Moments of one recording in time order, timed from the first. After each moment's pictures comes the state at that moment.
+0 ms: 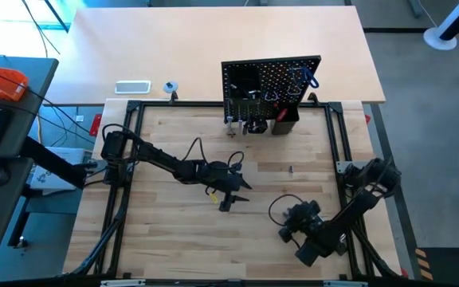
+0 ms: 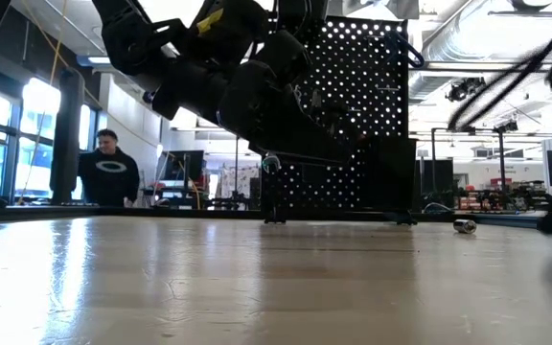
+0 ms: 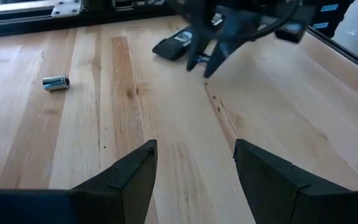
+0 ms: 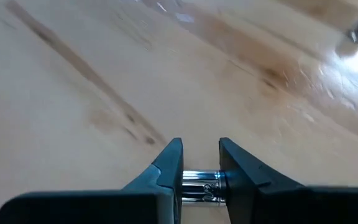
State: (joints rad) left arm -0.08 1.94 0.95 0.55 0.14 0.11; right arm 0.90 1.89 0.97 -0.84 0.75 1.83
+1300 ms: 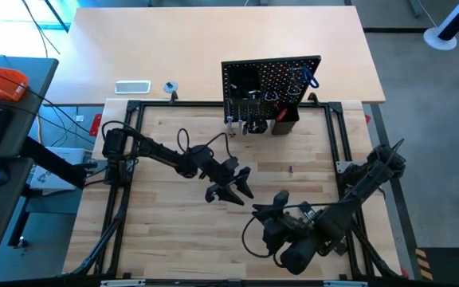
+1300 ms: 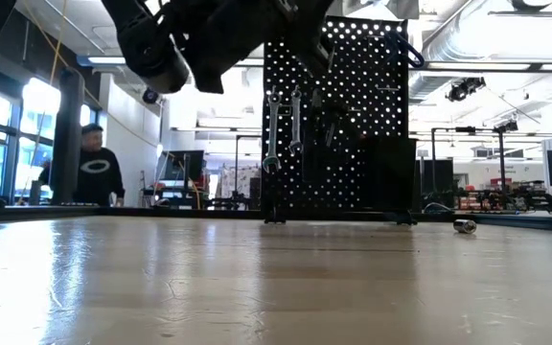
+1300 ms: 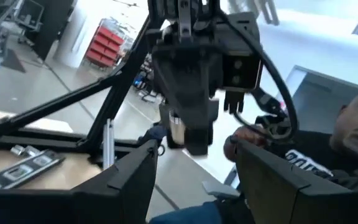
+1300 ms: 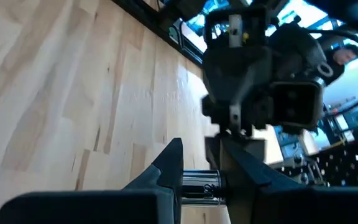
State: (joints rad) left arm -0.01 1.94 0.98 1.27 0.73 -0.68; right arm 0.75 1.75 1.52 -0.75 1.05 0.03
